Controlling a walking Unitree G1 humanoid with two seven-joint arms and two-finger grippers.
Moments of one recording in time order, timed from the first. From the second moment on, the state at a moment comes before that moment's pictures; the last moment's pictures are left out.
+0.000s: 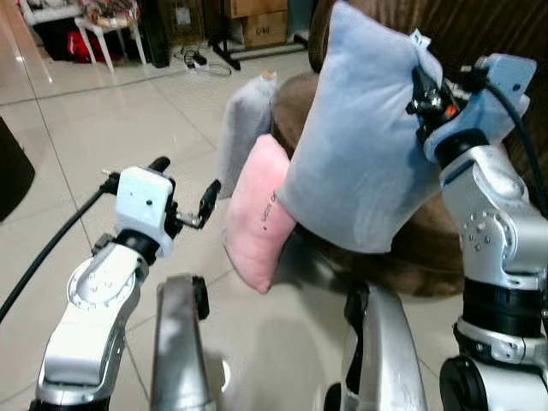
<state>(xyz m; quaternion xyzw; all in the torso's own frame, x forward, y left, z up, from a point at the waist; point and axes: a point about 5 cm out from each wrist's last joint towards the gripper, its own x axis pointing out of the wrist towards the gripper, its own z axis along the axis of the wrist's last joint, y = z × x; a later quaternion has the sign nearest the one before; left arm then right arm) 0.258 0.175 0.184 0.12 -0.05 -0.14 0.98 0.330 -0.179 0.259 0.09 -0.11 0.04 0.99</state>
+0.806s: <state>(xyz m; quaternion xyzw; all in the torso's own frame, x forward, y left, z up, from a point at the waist) 0.257 0.167 0.176 0.14 -0.03 -0.15 0.98 0.337 -0.207 0.315 0.08 -0.17 -0.01 0.98</state>
